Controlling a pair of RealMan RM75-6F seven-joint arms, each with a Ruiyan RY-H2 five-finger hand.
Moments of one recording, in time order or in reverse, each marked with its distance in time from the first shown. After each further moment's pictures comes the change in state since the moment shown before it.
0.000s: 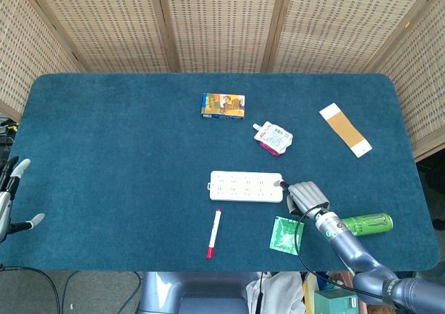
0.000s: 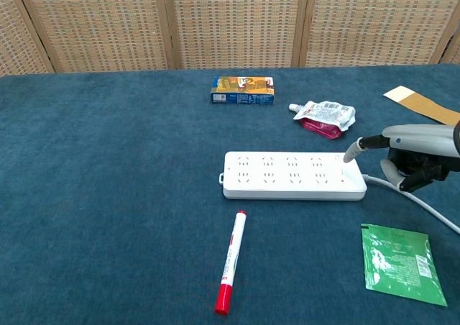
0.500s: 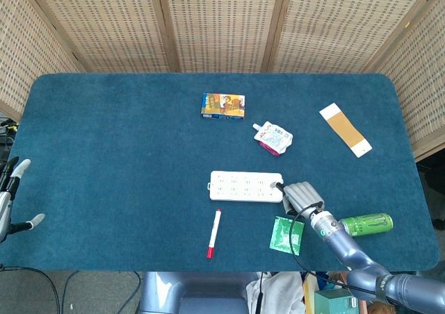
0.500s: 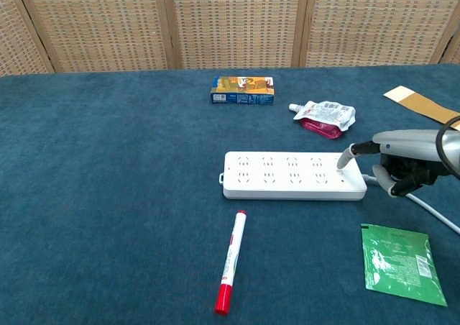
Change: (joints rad) left arm -0.001 0.004 0.000 -0.001 -0.003 -0.004 -0.006; right arm 0.040 -0.025 -0.018 0.010 0.069 -0.009 -0.050
